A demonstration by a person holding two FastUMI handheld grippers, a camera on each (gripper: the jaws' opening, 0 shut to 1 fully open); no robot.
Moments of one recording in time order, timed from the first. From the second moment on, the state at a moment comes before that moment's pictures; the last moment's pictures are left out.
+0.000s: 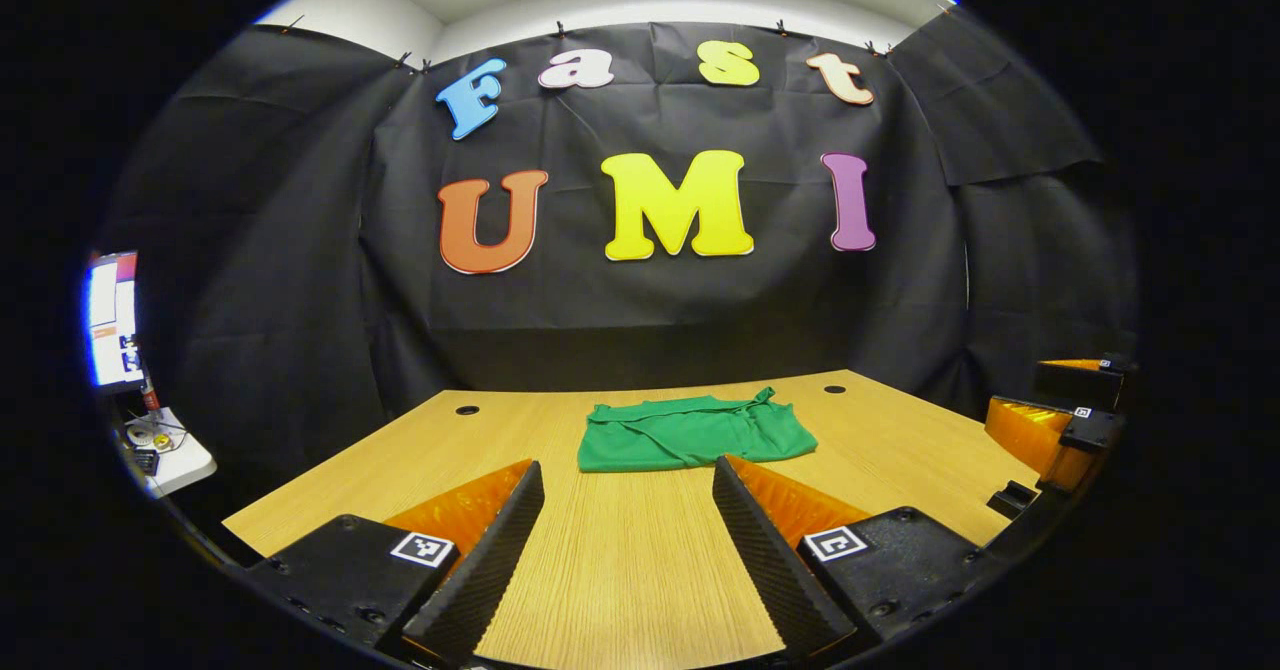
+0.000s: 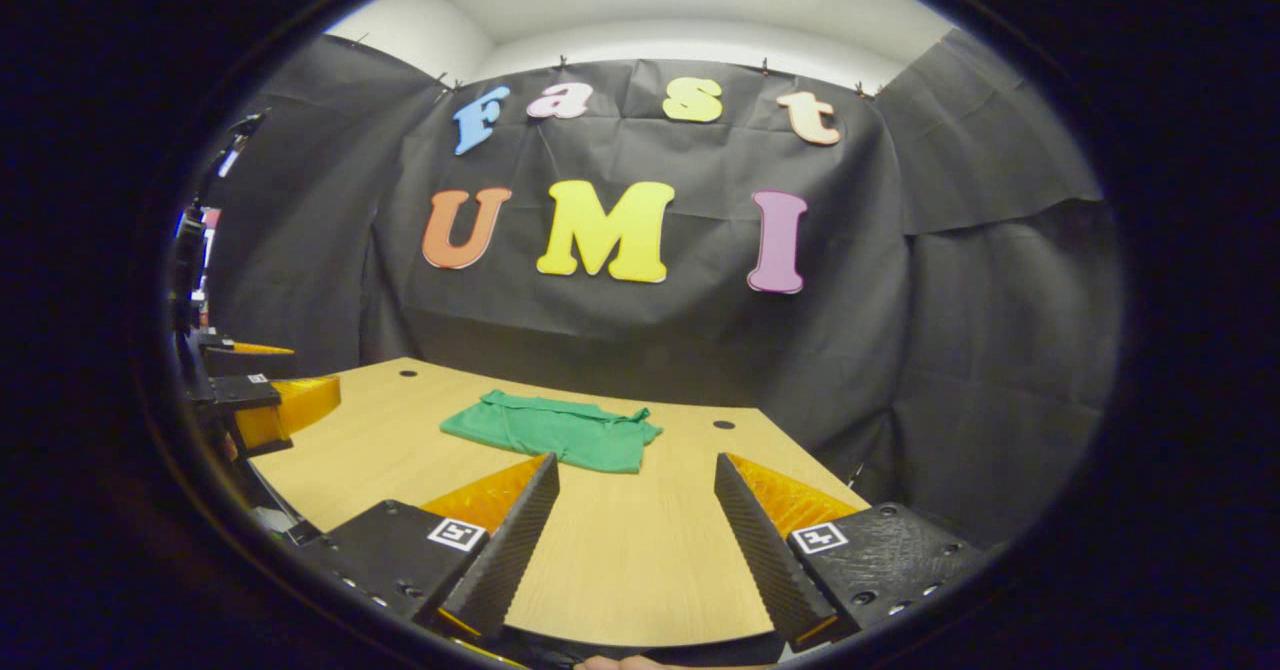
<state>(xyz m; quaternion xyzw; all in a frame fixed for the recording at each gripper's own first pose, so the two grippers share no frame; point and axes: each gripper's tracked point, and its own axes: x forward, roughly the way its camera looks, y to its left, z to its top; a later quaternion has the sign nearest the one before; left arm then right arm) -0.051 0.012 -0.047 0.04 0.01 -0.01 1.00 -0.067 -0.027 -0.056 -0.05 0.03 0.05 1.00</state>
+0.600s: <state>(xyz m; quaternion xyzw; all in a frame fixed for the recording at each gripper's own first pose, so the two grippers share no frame) -0.051 0.017 -0.053 0.03 0.02 -0.01 1.00 -0.068 -0.050 -0.065 -0.03 0.05 0.03 1.00</state>
